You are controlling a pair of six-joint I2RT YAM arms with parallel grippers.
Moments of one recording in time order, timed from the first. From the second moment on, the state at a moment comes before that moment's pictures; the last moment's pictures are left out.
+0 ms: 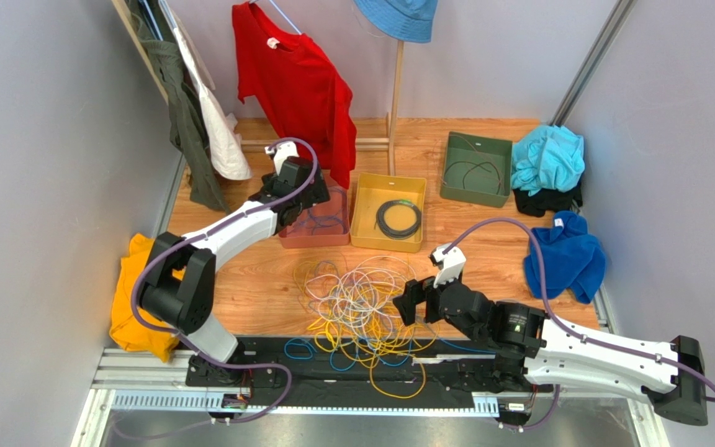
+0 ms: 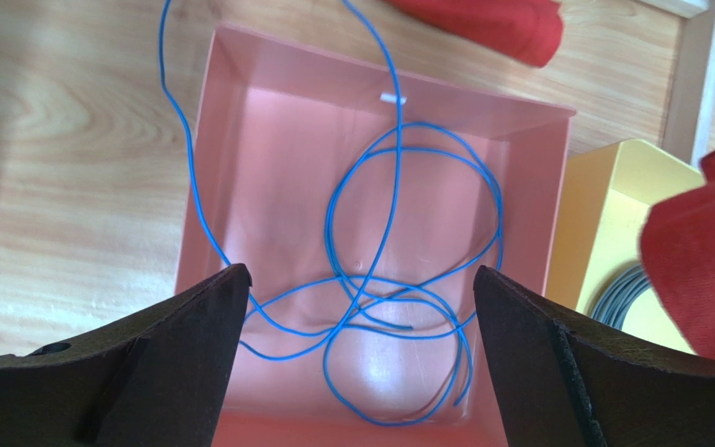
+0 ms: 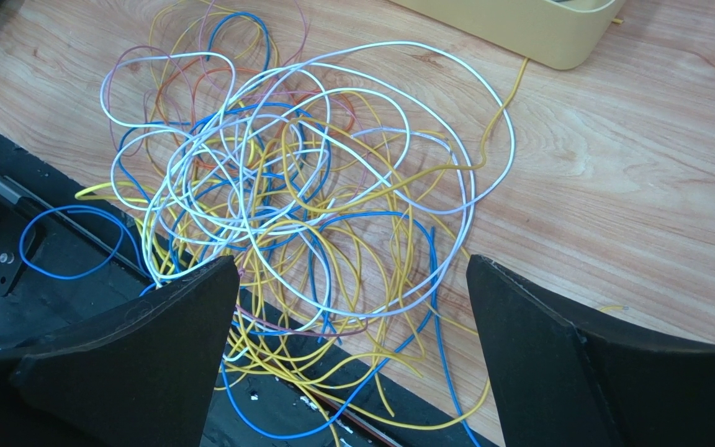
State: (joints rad) left arm -0.46 1.60 1.05 -0.13 -0.40 -0.57; right arm 1.23 0.66 0.45 -0.36 0.49 0.63
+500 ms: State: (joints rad) left arm -0.46 1.69 1.06 -0.22 -0.40 -0.75; right arm 1.23 0.68 0.46 -0.35 0.50 0.61
